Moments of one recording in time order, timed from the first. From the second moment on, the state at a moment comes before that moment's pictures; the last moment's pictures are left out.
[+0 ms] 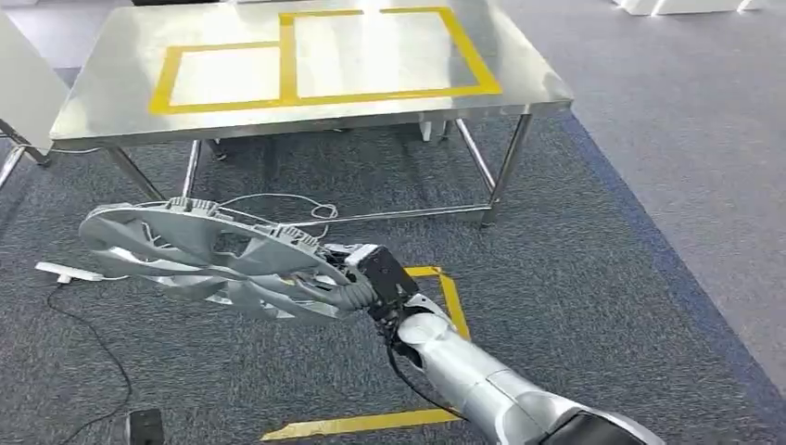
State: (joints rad) left arm -0.17 -0.15 1.04 -0.23 -0.76 0.54 -0.39; right arm -0.56 0.35 0.49 -0.63 -0.04 0.04 -0.60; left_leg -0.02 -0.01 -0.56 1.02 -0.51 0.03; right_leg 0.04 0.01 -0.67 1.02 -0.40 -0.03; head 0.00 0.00
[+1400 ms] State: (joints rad) left arm -0.18 -0.16 0.96 -0.23 -0.80 0.55 -0.39; right arm -0.48 0.29 0.35 -1.03 0.11 -0.41 -0.68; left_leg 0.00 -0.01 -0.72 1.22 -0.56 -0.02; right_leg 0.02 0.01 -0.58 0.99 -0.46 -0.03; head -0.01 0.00
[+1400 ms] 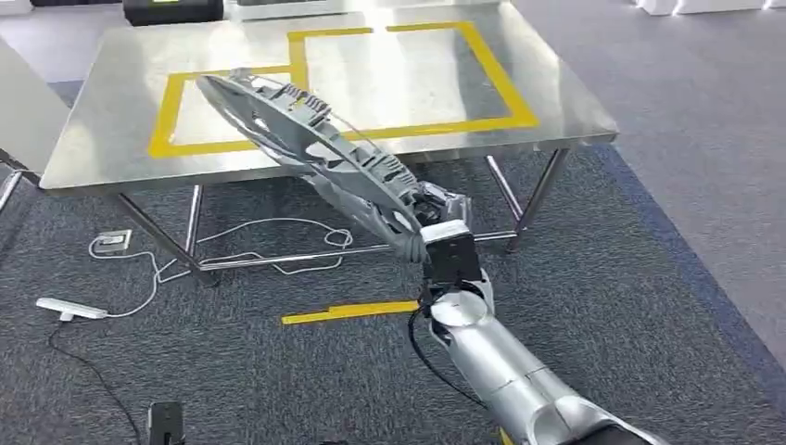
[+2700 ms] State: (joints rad) left arm -0.18 -0.17 0.92 -0.23 -0.76 0.55 -0.39; right arm -0.43 0.34 0.23 -1.10 0.72 -0.68 -0.69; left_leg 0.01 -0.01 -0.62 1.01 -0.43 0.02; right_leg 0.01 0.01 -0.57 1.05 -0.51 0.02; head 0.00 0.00
